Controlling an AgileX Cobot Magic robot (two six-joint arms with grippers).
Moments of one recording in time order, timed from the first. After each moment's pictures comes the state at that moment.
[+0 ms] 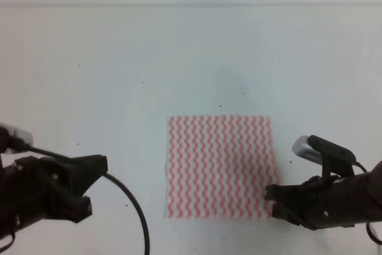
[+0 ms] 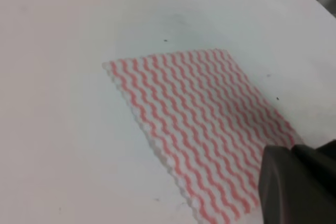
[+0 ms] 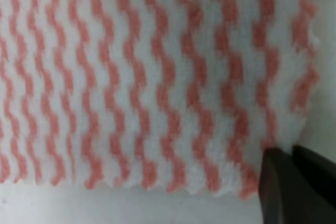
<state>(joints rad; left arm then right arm) -0.14 0.97 -0.38 -1.58 0.59 1.56 0.49 1.61 -0.59 1.02 0.30 -0.29</state>
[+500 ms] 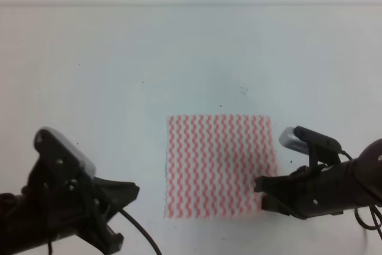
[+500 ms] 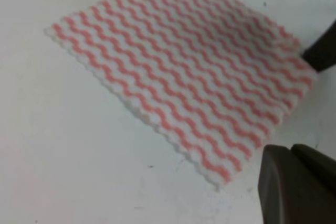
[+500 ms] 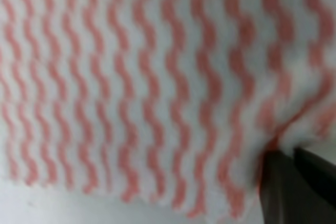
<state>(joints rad) -0.28 1.13 -0.38 -1.64 0.57 1.92 0.49 1.62 -0.68 1.00 0.34 -0.29</state>
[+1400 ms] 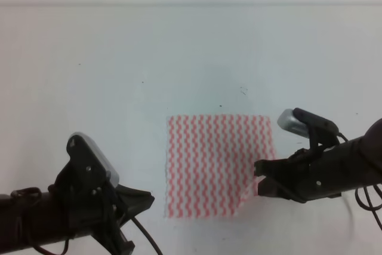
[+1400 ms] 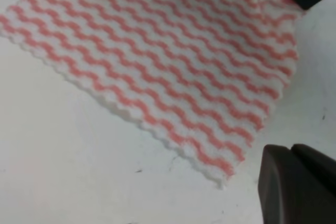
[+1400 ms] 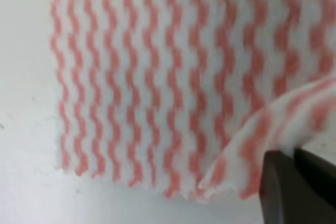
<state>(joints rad) -0.33 1.34 -0.40 -1.74 0.60 2.22 0.45 1.61 -0.77 0.96 0.45 -0.31</state>
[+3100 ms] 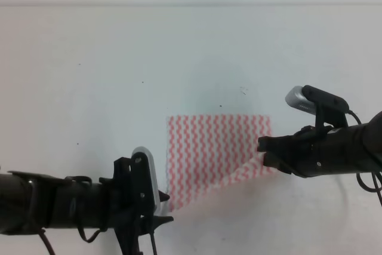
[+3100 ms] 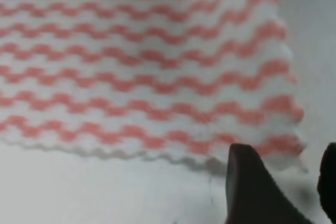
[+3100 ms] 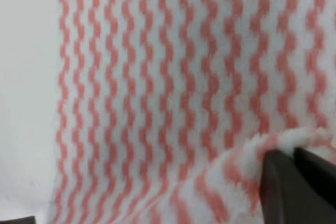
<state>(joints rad) -0.43 1.64 -0.56 -1.74 0.51 2.74 0.43 1.59 -0.80 0.95 0.32 -0.32</state>
